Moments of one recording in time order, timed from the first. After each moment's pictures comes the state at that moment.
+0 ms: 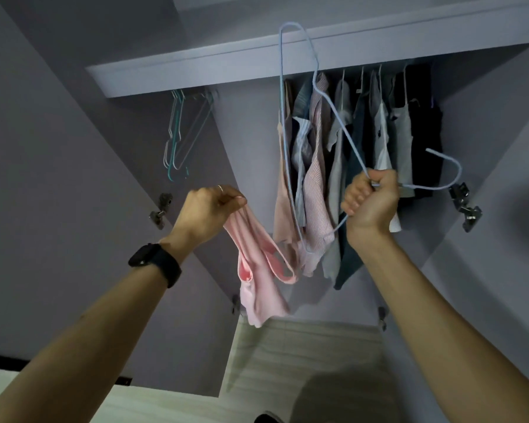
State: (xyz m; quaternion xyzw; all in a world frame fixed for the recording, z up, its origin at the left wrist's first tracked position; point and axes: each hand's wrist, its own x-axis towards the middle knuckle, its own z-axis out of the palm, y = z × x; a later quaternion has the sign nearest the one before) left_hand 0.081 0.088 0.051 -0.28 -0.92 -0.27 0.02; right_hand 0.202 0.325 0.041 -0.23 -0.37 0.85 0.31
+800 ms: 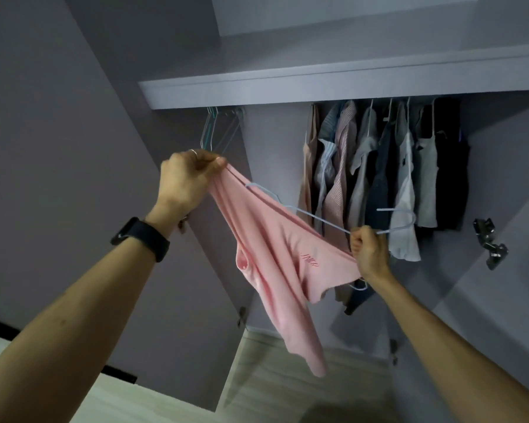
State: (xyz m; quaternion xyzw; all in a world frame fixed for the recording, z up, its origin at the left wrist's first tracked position) left_hand 0.054 0.058 0.116 -0.17 -0.89 -0.39 0.16; right_hand 0.196 0.339 -0.044 -0.20 -0.68 0.66 0.23
